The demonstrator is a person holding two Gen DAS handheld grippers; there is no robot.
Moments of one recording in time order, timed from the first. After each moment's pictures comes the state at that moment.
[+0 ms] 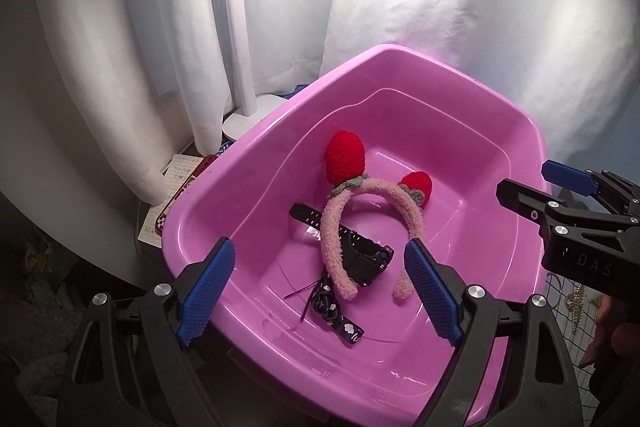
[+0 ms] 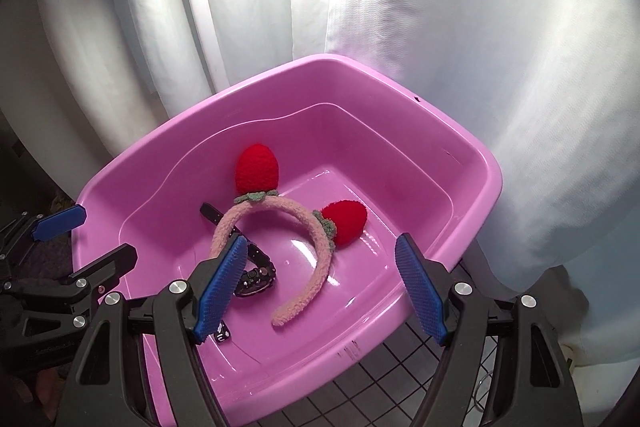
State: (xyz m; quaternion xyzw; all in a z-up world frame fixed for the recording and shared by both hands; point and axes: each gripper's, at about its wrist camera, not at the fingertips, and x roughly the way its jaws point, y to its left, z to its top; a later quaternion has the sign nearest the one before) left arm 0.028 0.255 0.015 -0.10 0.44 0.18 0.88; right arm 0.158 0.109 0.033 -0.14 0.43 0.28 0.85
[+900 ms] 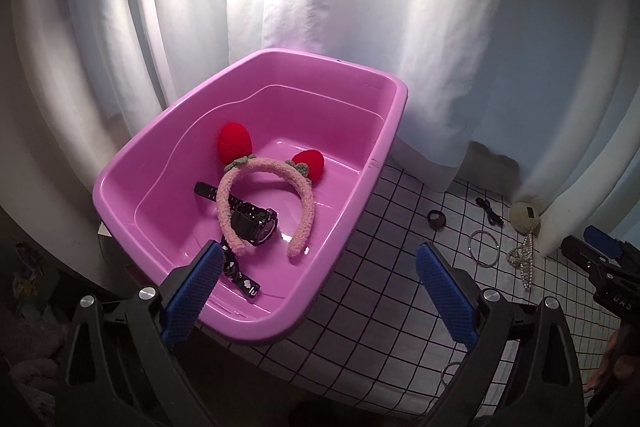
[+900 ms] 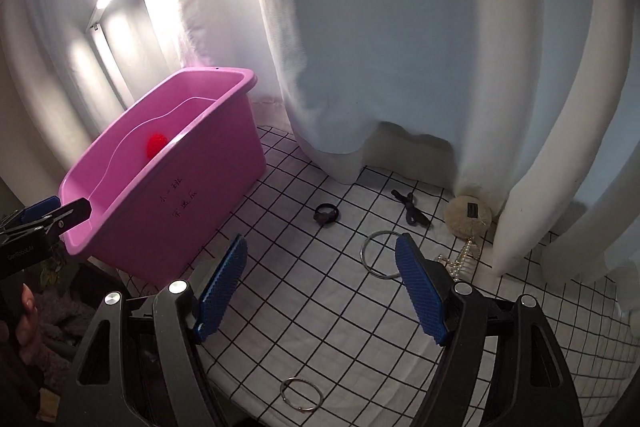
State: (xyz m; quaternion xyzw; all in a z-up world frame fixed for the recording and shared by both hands) left arm -0.010 0.111 0.033 -0.07 0.41 0.11 0.90; right arm 0.045 -0.162 0.025 -0.01 0.42 0.13 0.90
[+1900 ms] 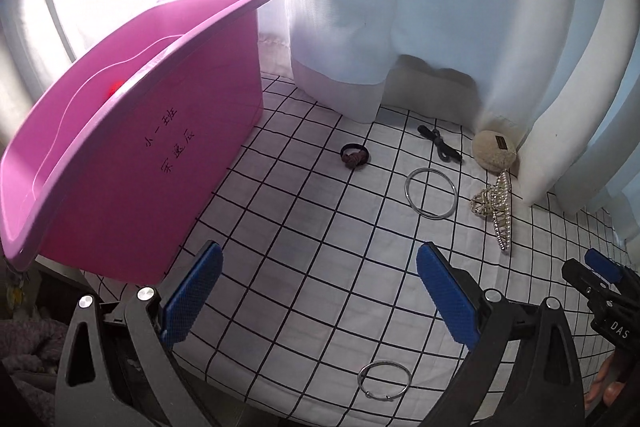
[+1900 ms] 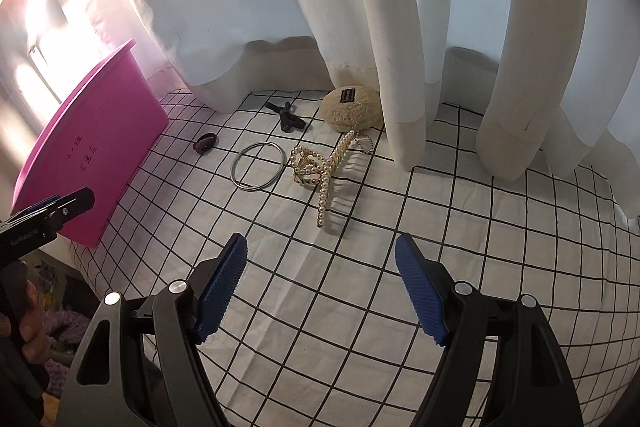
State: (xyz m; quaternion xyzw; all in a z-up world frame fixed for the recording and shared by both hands) left arm 0.040 -0.026 -0.056 -0.02 0.47 0.07 0.88; right arm 0.038 -0.296 -0.074 0.06 0.47 0.08 0.88
